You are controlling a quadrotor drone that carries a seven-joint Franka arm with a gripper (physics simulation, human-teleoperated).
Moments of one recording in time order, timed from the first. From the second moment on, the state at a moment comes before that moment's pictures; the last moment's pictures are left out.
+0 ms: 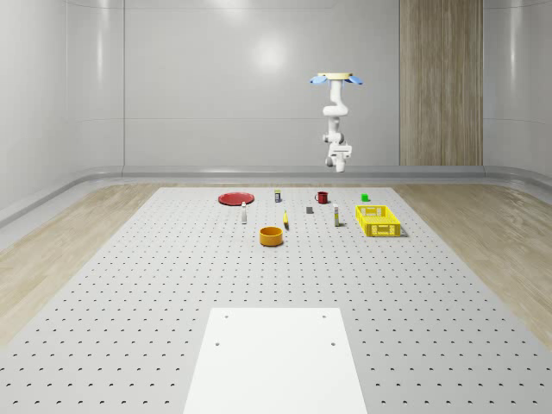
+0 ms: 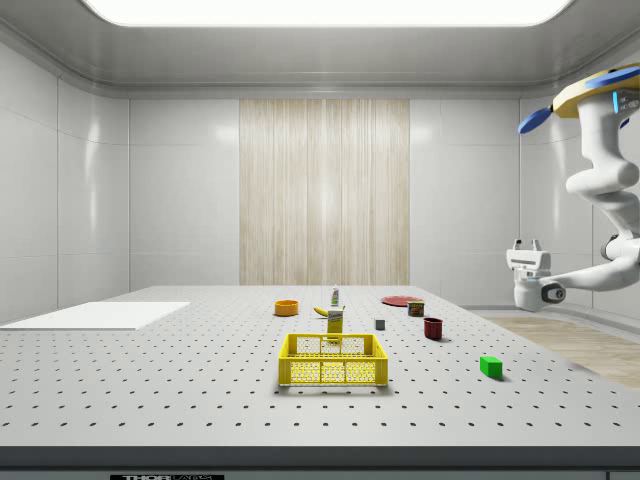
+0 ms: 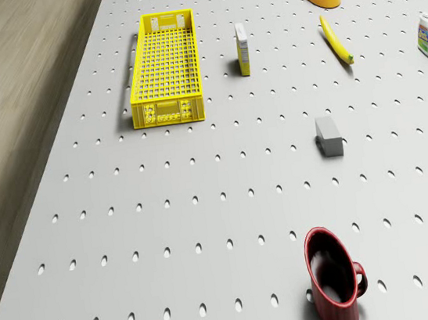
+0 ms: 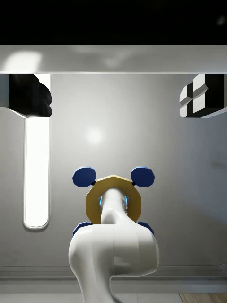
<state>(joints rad) -0.01 -0.70 0.00 -2.04 0.00 1.36 0.78</state>
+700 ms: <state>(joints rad) -0.01 -0.71 0.01 -2.05 0.00 1.37 0.78</state>
